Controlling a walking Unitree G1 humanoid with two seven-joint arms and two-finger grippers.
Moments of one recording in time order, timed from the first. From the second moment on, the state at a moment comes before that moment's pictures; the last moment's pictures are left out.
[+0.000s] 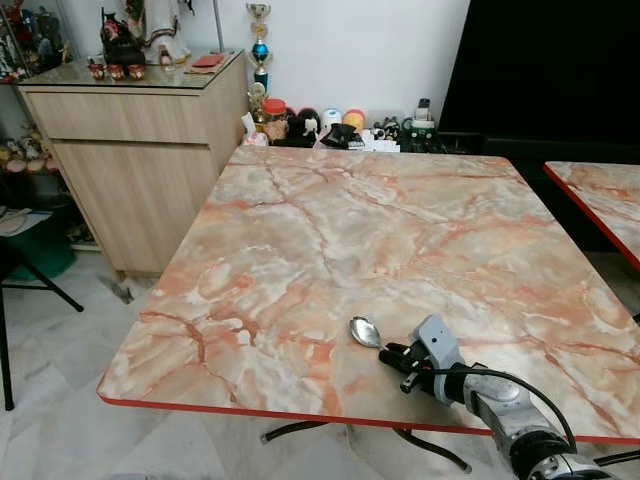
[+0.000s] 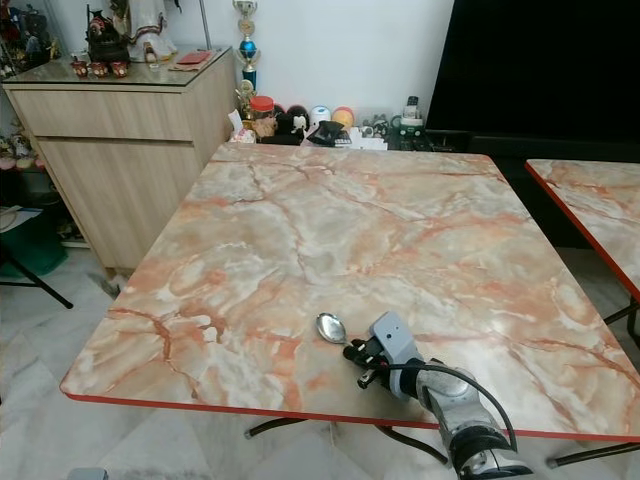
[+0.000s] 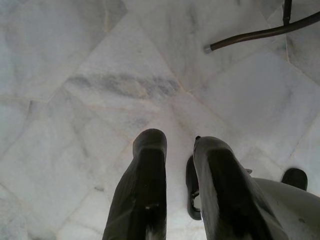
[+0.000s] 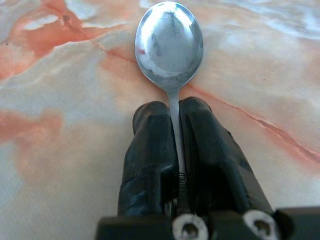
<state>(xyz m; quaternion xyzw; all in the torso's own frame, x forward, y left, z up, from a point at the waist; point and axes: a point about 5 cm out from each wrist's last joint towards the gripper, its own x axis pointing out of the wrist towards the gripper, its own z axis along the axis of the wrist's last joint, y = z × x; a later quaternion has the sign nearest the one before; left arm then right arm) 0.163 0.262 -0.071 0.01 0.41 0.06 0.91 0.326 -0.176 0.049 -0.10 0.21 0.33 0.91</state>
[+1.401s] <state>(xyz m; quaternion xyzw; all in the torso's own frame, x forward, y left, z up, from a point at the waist) 0.158 0.262 -0.072 0.06 0.42 0.04 0.91 0.315 -0.199 0.144 -0.02 -0.17 -0.05 0.98</state>
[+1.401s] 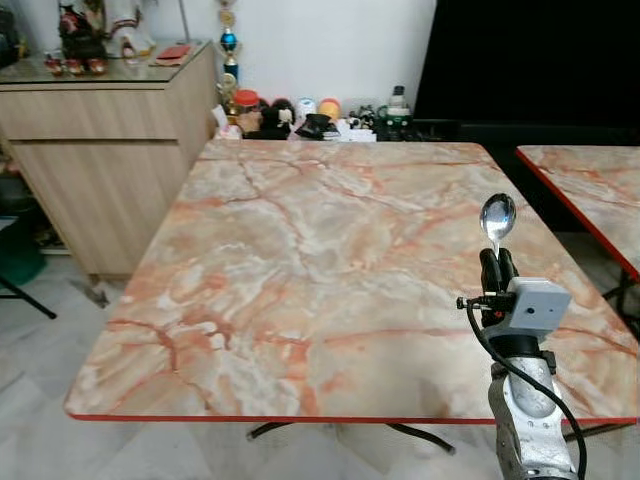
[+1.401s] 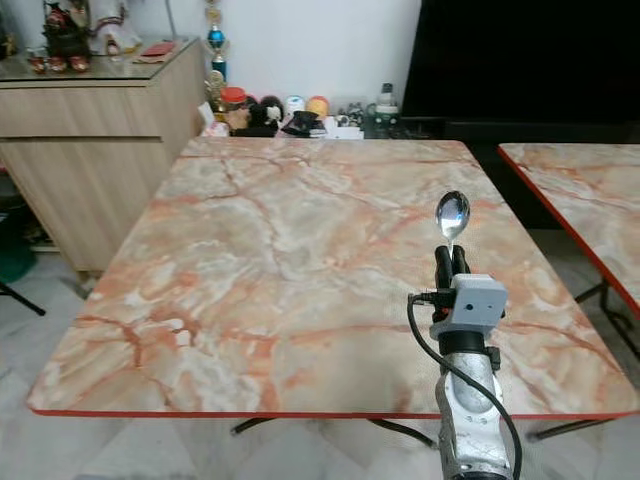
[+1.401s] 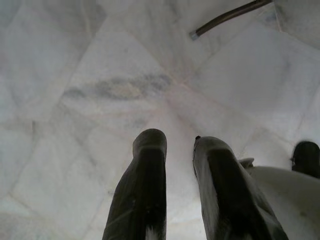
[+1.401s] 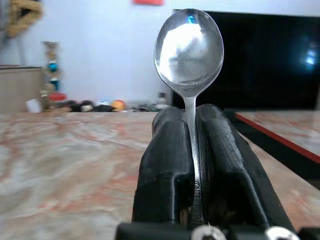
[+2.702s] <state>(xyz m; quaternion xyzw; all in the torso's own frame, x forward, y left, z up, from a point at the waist) 0.159 0.266 -0.071 0.06 0.41 0.06 0.91 0.320 -0.193 0.191 -0.06 -0.22 -0.05 0.97</state>
